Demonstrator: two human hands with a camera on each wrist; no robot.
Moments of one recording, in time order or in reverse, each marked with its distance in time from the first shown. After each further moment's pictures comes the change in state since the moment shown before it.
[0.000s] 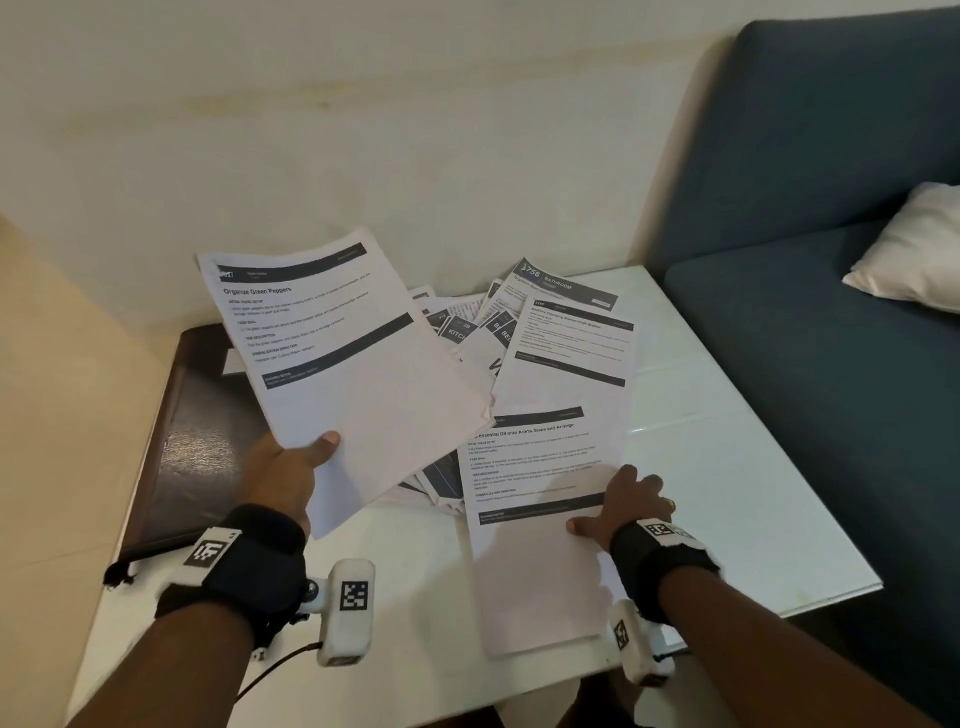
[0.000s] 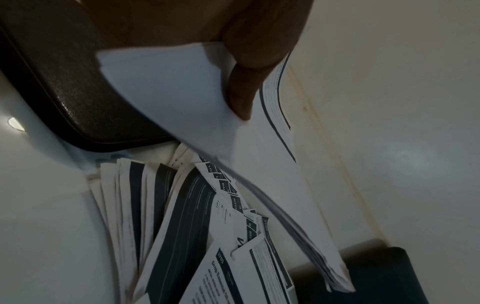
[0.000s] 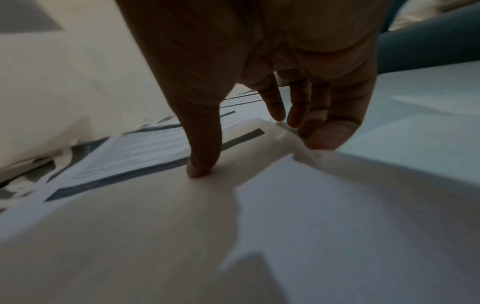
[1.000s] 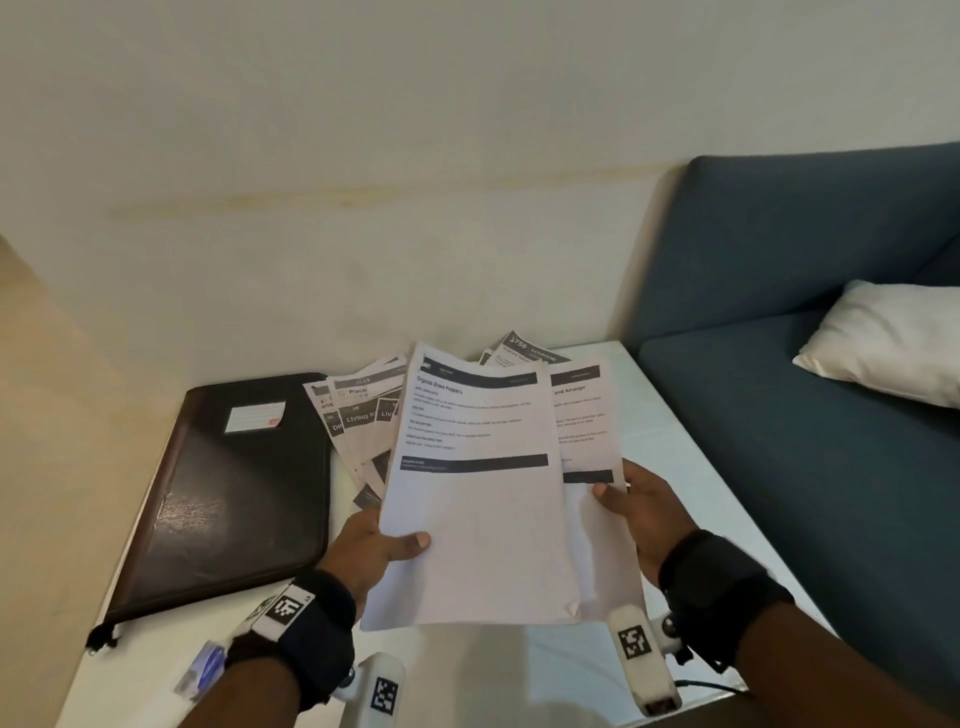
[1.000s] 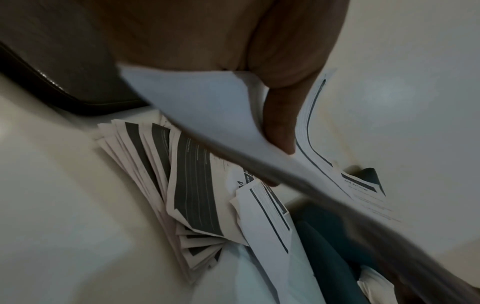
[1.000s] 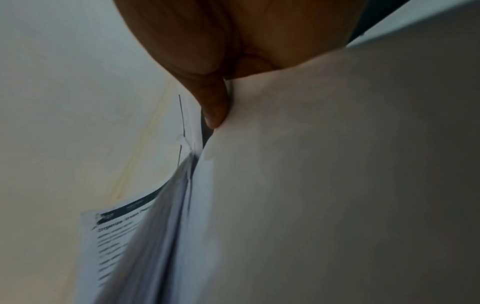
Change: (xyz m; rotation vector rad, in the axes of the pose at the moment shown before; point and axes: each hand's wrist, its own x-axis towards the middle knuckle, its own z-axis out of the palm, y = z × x) left_hand -0.026 -0.015 0.033 0.124 -0.550 -0.111; right_hand -0.046 -0.004 -0.103 1.055 -0.069 -0.364
